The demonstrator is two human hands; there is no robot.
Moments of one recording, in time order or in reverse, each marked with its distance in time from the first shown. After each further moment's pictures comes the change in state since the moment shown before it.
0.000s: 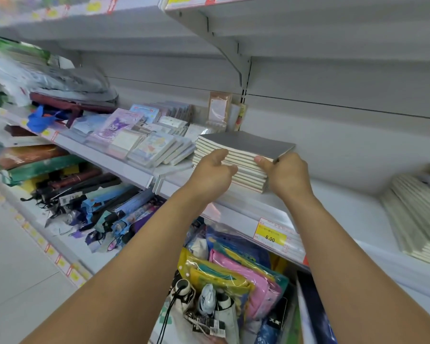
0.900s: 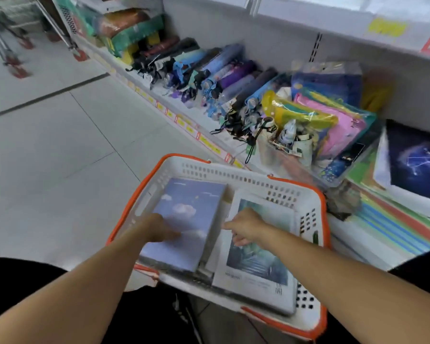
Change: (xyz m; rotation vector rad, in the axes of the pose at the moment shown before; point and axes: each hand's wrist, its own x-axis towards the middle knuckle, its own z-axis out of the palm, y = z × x) left_hand -0.388 -0.266 -0.169 1.118 -0.482 -1.101; right_hand -0.433 0.121 0.141 -0.062 -1.237 0.572
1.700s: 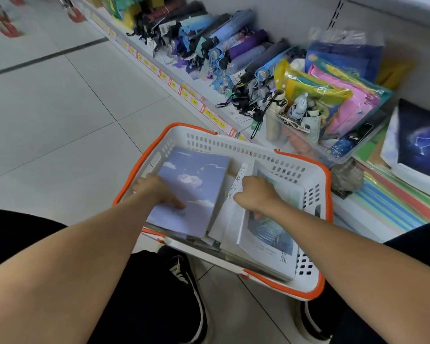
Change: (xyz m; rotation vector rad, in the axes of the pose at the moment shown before) left_hand 0.002 0.001 0.001 -0.190 0.156 -0.209; right_hand -0.021 -0.005 -0.003 -0.583 0.254 -0.251
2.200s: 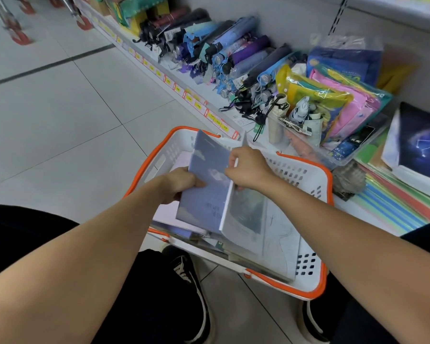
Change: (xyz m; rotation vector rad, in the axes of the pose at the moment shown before) left_hand -0.026 0.022 -0.013 -0.898 -0.404 0.446; right_hand -0.004 -0.049 -0.045 0.352 0.167 -0.183
